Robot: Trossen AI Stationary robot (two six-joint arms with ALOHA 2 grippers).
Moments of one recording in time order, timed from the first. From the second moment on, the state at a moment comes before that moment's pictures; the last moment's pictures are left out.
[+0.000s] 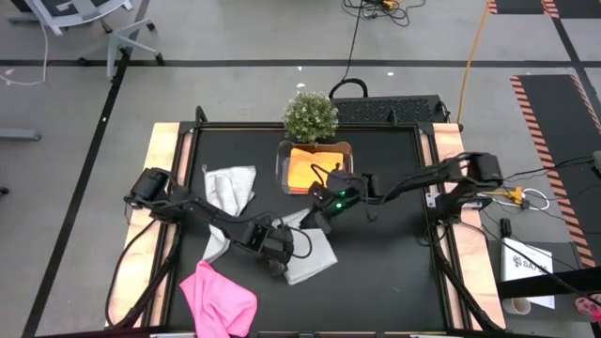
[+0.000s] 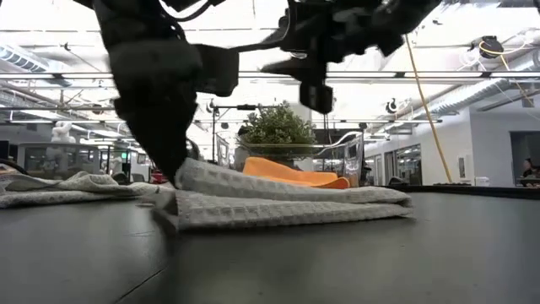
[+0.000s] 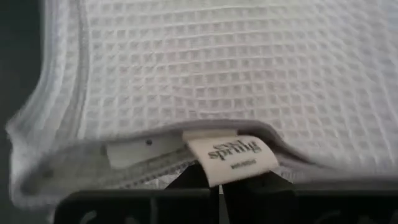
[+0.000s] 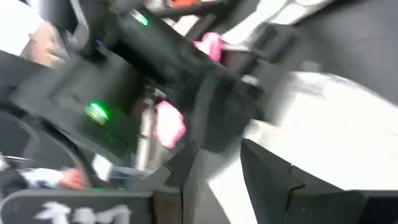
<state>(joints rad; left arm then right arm) -0.35 1.86 1.16 -0.56 -0.15 -0.71 -0.01 1.63 0.96 0.22 -0.43 0.80</state>
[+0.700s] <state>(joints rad) -0.40 1.86 1.16 -0.53 -0.04 -0.73 0.18 1.67 0.88 0.01 -0.29 0.62</state>
